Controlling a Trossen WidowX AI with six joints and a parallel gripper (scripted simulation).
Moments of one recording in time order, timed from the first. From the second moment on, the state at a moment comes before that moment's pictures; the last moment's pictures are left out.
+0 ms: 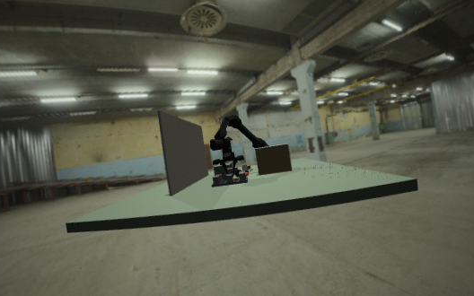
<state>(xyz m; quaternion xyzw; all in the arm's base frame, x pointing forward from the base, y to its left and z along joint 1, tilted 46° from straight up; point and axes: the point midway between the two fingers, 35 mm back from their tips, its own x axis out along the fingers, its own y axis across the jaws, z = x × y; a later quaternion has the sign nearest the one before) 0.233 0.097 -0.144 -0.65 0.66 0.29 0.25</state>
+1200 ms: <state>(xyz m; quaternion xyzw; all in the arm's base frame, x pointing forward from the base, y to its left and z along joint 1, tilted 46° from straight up) 0.252 0.166 -0.040 -0.65 0.65 0.31 0.25</state>
